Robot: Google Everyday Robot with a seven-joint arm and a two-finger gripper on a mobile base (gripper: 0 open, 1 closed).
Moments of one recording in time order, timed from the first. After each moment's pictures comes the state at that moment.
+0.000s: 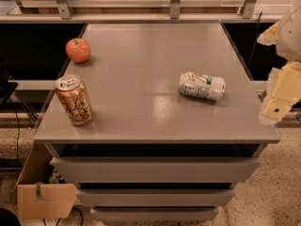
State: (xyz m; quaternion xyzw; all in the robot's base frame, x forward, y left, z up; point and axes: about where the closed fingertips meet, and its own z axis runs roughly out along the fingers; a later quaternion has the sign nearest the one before) arm 0.438 -0.217 0.976 -0.60 0.78 -0.03 0.16
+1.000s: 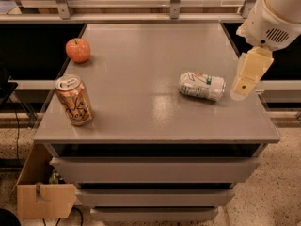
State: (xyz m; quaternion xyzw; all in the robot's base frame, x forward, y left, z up) arm 0.516 -0.204 0.956 -0.59 0.79 -0.03 0.17
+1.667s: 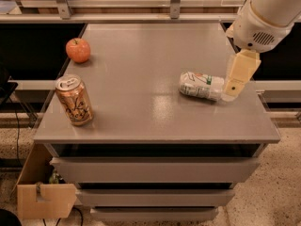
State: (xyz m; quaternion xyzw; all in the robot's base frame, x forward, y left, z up) arm 0.524 -0.186 0.948 -0.61 0.77 -0.03 0.17
